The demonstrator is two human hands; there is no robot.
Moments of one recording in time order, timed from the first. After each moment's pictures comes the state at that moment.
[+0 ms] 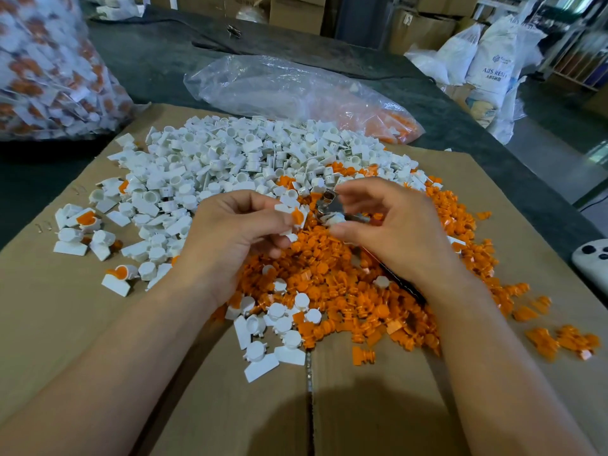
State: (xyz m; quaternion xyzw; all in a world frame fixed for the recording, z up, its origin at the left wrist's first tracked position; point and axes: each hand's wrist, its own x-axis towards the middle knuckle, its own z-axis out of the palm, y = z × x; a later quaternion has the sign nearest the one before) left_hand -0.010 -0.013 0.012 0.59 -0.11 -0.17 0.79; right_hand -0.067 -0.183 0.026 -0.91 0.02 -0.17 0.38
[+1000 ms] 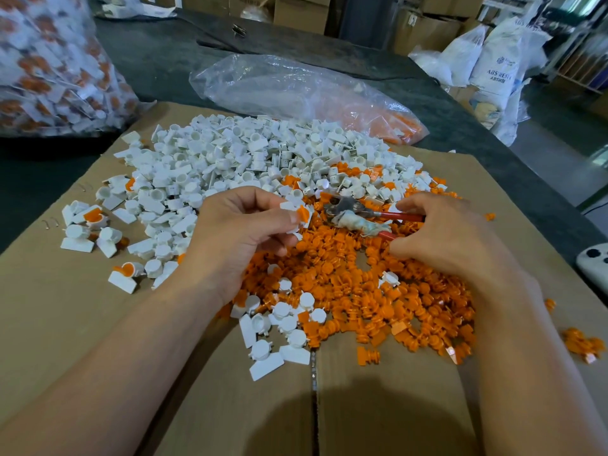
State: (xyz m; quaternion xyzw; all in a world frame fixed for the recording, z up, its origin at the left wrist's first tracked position) left_hand -0.008 -0.011 0.008 0.58 -0.14 -0.15 0.79; right_hand -0.075 -0.222 0.038 -0.97 0.21 -0.05 0.12
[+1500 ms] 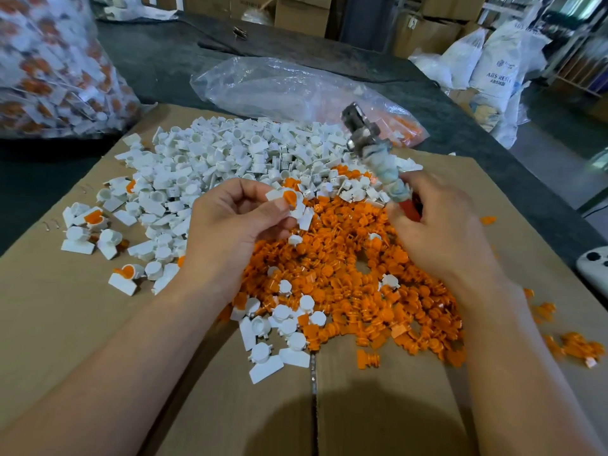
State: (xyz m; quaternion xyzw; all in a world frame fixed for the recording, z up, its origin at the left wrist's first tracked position) left_hand -0.004 -0.013 0.001 0.54 -0.14 -0.08 0.82; right_hand -0.072 -0.203 0.038 -0.96 0.11 -0.23 0.12
